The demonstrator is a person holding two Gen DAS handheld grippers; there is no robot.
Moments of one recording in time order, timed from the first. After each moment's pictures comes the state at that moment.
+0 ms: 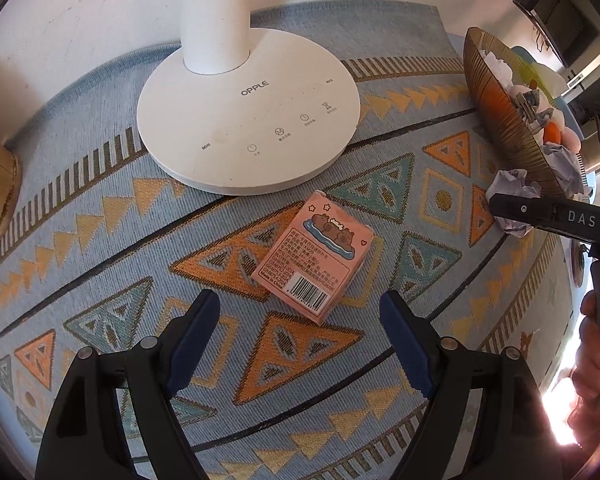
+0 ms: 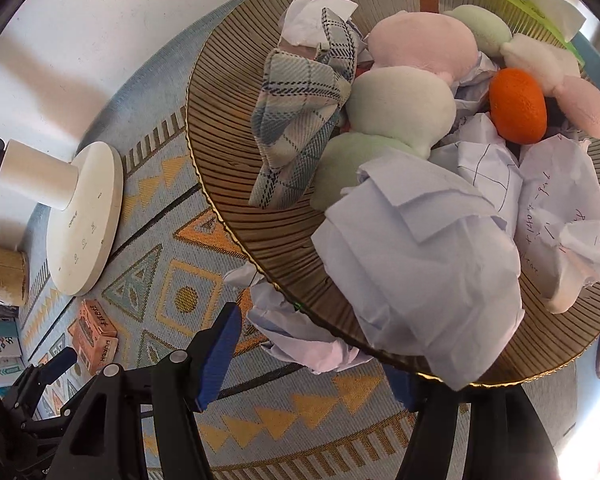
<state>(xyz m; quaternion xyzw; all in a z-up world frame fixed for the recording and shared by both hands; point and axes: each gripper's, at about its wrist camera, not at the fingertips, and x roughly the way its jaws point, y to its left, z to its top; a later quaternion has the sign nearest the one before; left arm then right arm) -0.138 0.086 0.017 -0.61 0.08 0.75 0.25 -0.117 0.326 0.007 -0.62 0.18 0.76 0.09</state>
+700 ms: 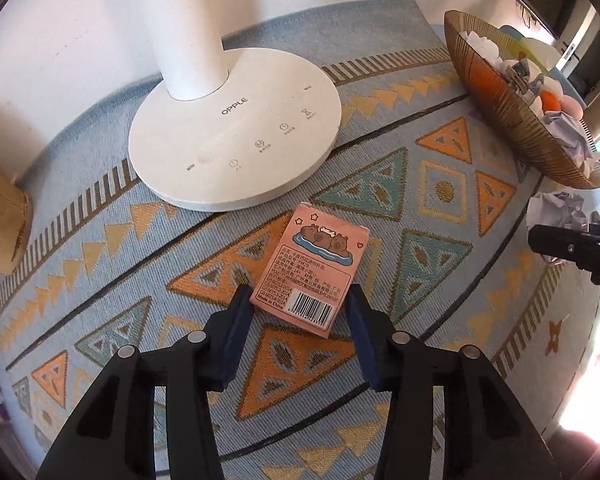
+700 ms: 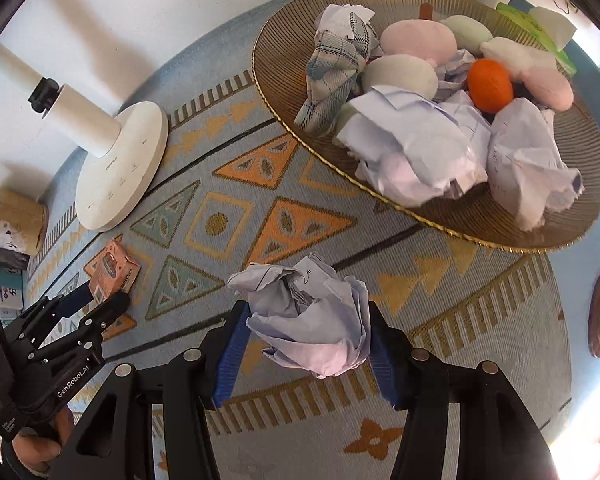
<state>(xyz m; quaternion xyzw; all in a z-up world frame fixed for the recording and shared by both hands) -0.119 0.086 0.025 -0.56 0.14 0.78 0.25 -0.058 0.314 0.040 -0.61 0.15 0.77 0.06</state>
